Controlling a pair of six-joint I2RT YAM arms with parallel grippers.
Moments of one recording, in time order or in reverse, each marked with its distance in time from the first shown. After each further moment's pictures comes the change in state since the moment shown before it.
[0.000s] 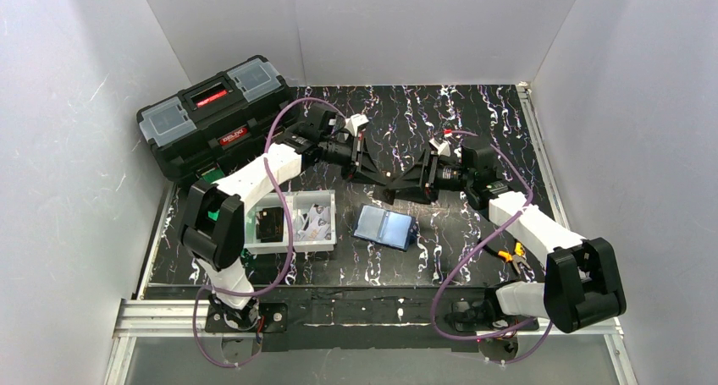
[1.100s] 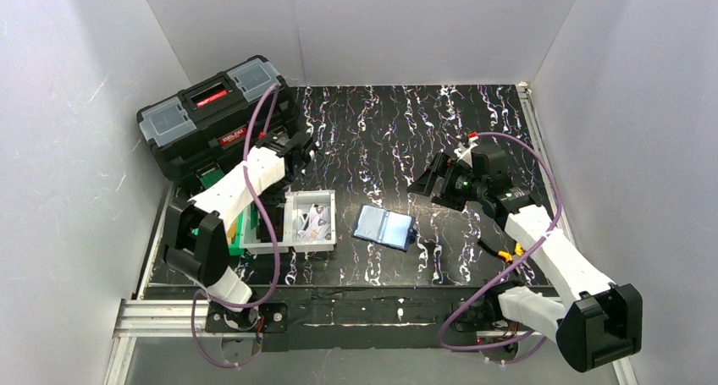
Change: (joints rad) left arm 0.043 -0.132 -0.024 -0.995 -1.643 0.210; right arm -0.001 -0.211 0.042 -0.451 0.522 -0.329
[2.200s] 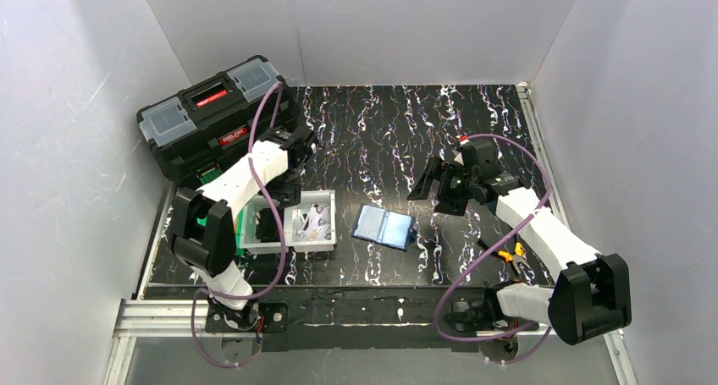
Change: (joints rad) left arm 0.032 0.100 0.033 0.072 0.080 0.075; right arm 0.000 0.148 0.074 -0.146 0.019 -0.043
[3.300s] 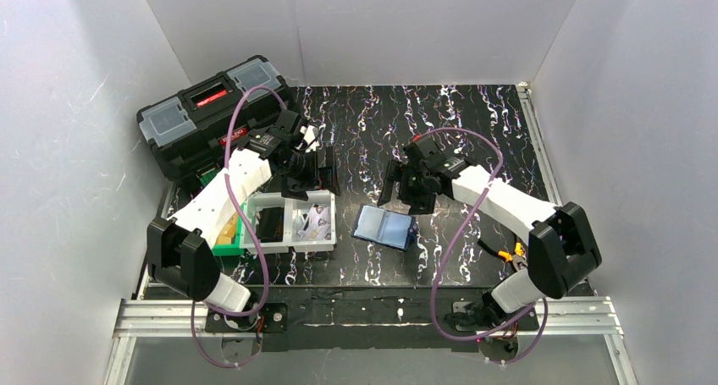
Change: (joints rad) left arm 0.005 -0.194 0.001 0.309 0.845 0.060; right arm 0.298 0.277 0.223 -0.094 0.237 0.131
